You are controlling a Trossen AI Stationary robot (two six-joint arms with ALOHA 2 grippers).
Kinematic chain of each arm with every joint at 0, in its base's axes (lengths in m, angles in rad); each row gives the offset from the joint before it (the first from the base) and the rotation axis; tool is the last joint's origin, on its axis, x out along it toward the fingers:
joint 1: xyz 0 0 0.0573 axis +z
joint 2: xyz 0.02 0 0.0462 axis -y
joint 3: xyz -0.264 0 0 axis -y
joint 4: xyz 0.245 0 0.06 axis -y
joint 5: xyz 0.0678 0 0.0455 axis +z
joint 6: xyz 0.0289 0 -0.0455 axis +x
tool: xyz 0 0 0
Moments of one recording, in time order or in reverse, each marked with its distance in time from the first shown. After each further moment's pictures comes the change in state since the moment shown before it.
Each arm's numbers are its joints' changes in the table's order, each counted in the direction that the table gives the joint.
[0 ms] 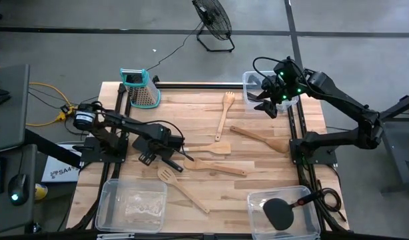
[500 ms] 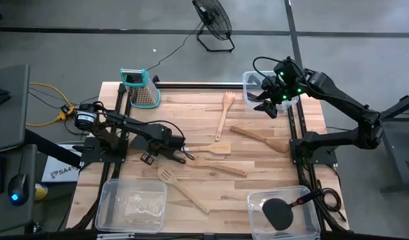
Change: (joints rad) left arm 0.000 -0.017 0.002 0.003 0.040 -0.063; right arm 0.000 0.000 0.000 0.000 0.023 0.018
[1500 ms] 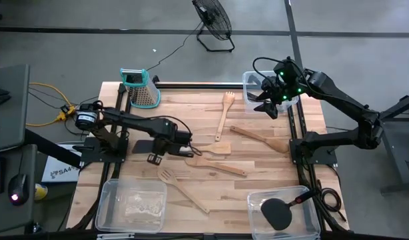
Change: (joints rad) left arm 0.001 -0.002 0.266 -0.244 -0.095 -0.204; right arm 0.000 0.000 0.000 0.000 0.023 -0.029
